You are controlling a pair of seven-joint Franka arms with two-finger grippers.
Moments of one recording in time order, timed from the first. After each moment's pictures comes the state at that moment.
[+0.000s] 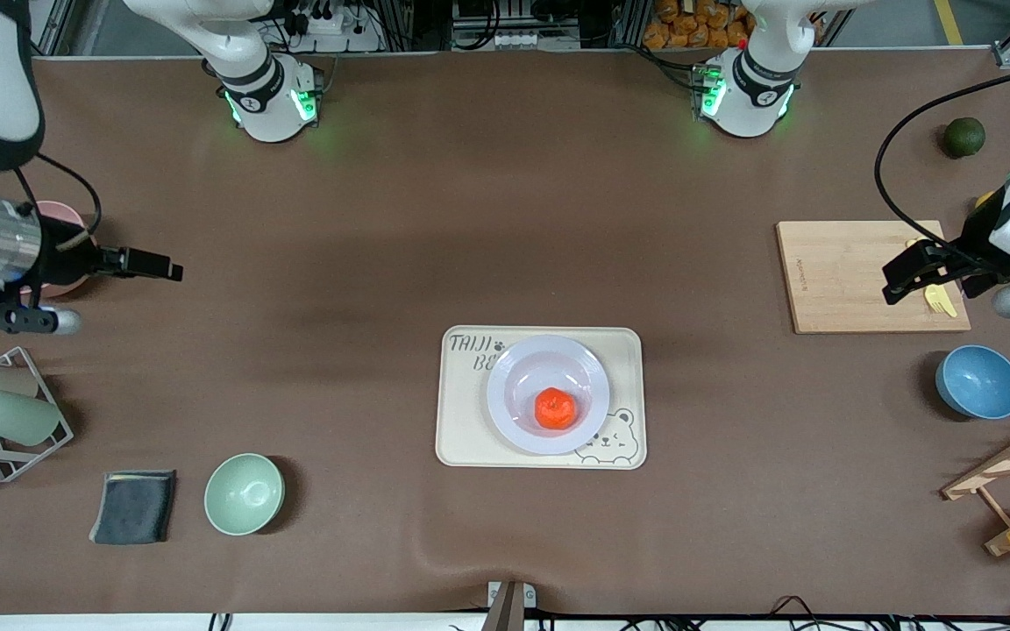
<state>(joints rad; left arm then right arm) 0.09 0.11 -0.18 -1.51 0.04 1.73 -0.18 0.00 0.11 -0.01 -1.63 0.19 1.54 0.07</state>
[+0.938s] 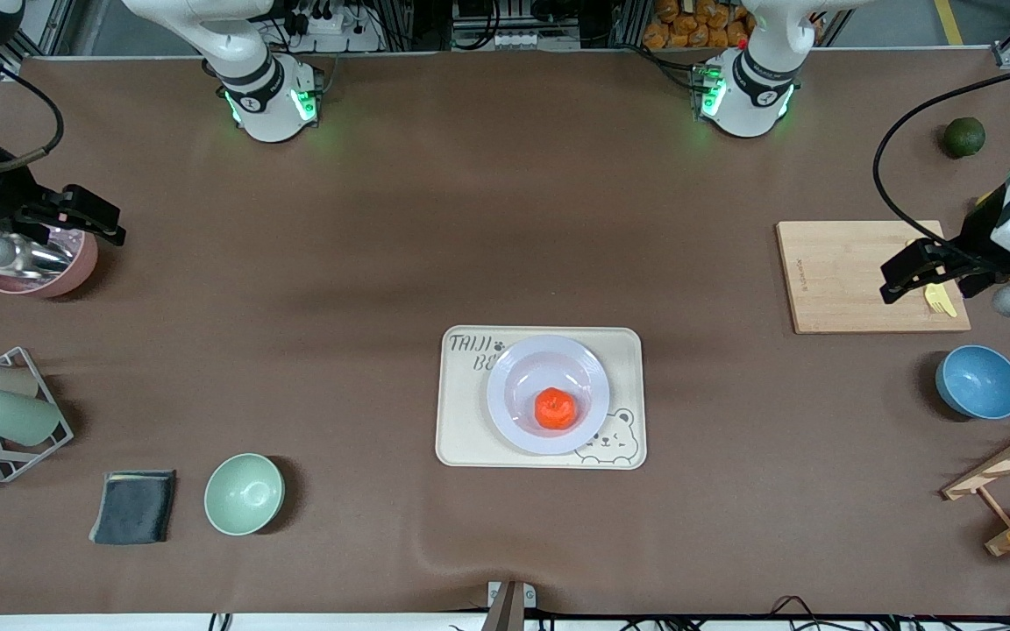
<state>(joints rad) 0.09 0.10 -0.18 -1.51 0.03 1.73 -0.18 0.03 0.02 0.02 -1.54 0.01 1.51 0.07</state>
